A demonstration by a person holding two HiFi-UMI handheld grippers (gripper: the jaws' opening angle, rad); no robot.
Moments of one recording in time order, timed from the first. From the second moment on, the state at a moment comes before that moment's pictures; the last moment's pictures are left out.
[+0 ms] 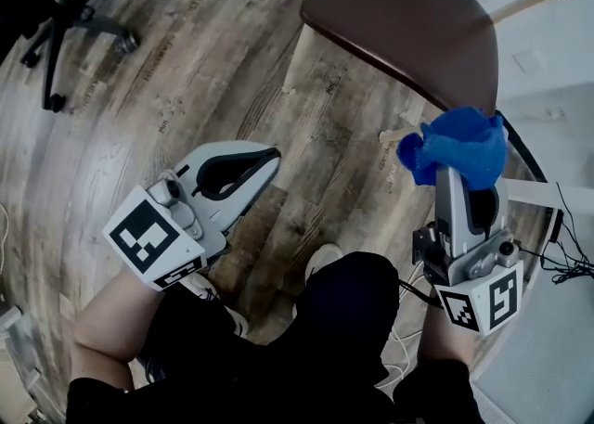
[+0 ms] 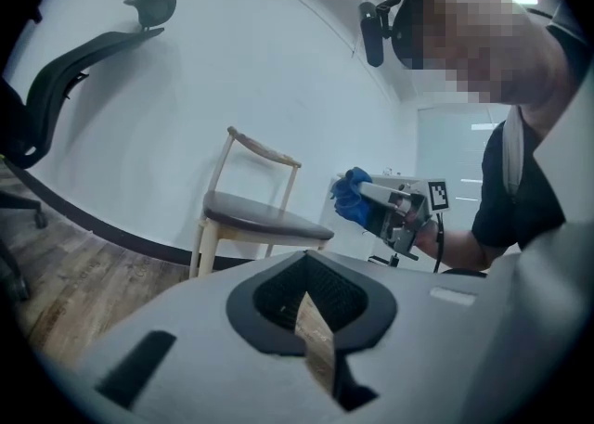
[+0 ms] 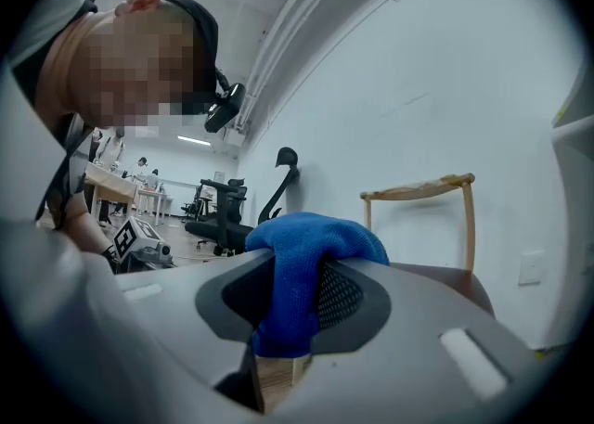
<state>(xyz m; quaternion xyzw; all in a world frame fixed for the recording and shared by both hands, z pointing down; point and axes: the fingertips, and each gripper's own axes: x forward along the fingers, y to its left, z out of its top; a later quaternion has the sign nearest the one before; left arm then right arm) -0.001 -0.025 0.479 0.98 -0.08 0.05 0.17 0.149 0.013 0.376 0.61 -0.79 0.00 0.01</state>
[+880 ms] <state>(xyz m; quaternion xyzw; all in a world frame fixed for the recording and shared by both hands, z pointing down) -0.065 0.053 0.155 0.96 -0.14 0.14 0.18 0.053 0.072 0.109 0.52 -0.82 0.24 0.03</state>
